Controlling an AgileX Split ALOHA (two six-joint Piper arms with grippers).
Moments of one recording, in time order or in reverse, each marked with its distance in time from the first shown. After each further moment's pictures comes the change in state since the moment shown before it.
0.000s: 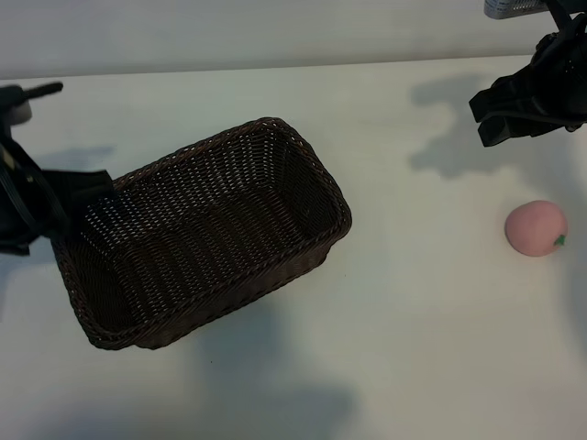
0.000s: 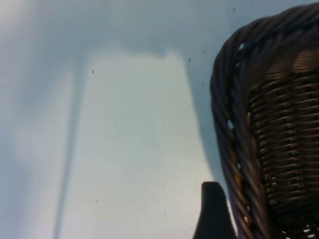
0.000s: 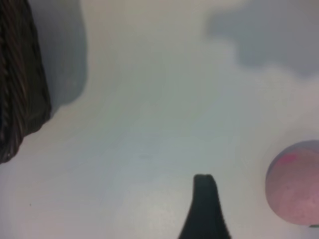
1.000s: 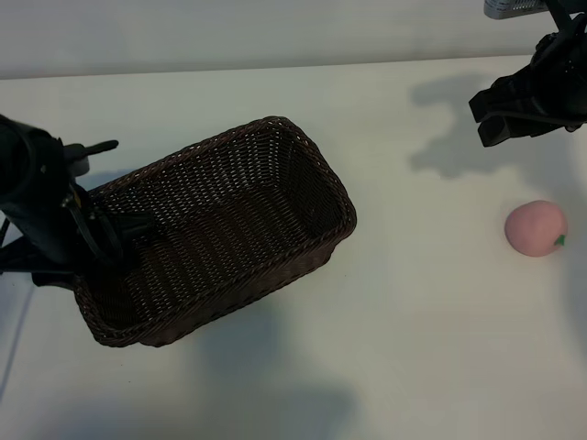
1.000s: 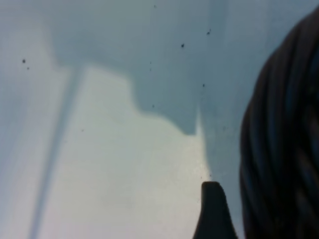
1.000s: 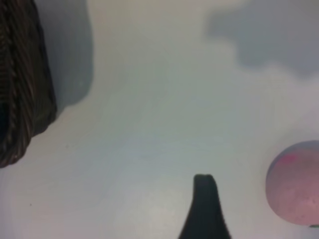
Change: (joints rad) left arm 0.001 0.265 0.083 -0.037 -0.231 -0.022; right arm 0.000 0.000 0.000 0.000 0.000 0.000
